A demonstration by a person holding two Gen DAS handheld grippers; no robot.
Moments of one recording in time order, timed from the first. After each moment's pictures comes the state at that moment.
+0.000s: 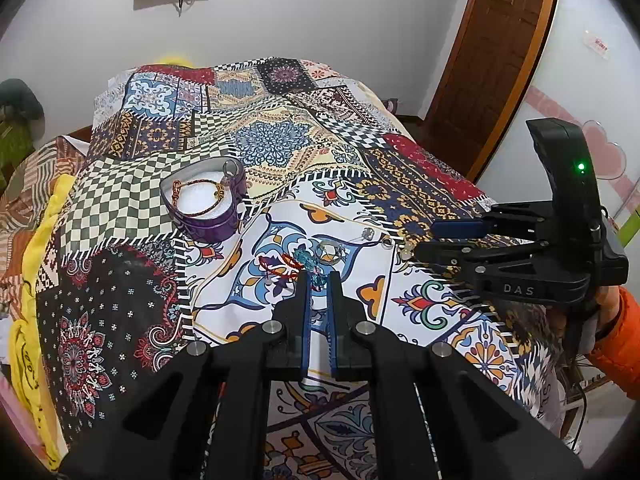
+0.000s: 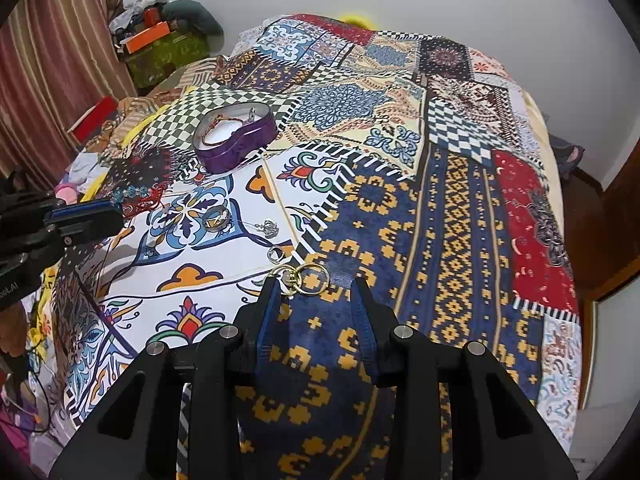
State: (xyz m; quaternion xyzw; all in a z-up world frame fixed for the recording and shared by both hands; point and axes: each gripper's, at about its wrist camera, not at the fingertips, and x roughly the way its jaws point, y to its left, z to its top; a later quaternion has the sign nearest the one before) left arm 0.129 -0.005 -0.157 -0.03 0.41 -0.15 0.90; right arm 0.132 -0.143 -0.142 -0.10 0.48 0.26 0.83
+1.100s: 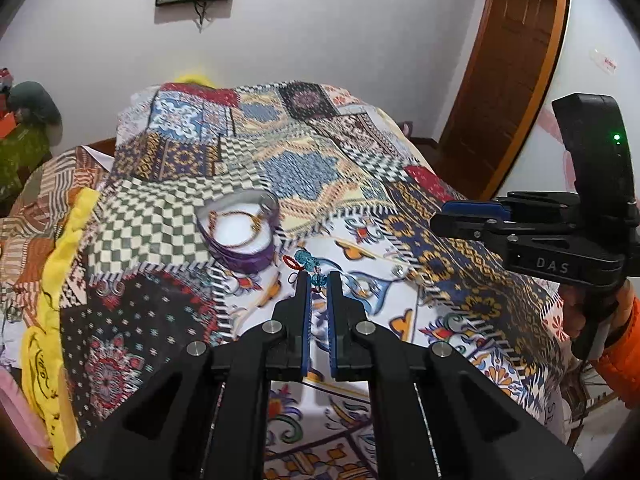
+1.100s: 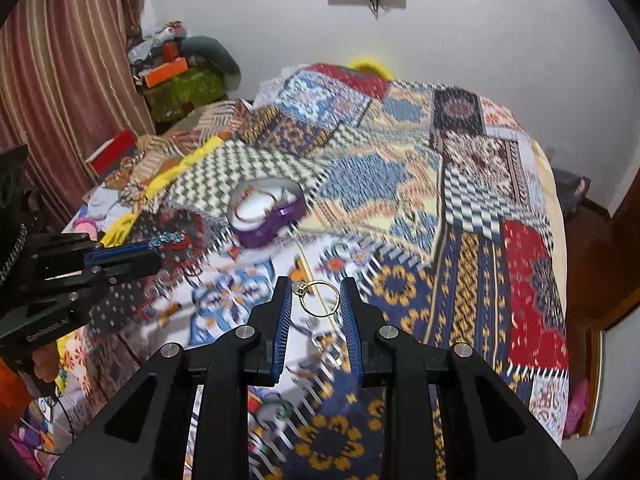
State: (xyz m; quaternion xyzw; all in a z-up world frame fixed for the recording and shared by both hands) left arm 0.134 0.025 -0.131 -0.04 0.37 -0.12 0.92; right arm 0.141 -0.116 -0.088 -0.08 0.42 0.29 0.86
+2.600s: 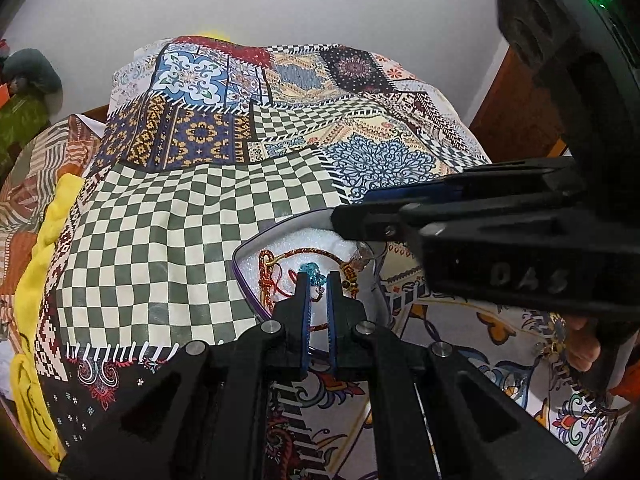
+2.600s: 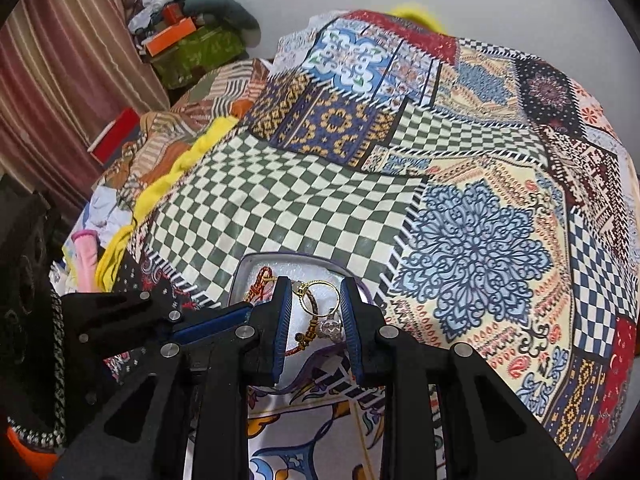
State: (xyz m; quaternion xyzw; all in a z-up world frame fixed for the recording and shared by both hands) left arm 0.272 0.075 -0.200 -0.06 0.44 -0.10 0.89; right arm 0.269 0.009 -0.144 -0.08 0.51 0.34 0.78
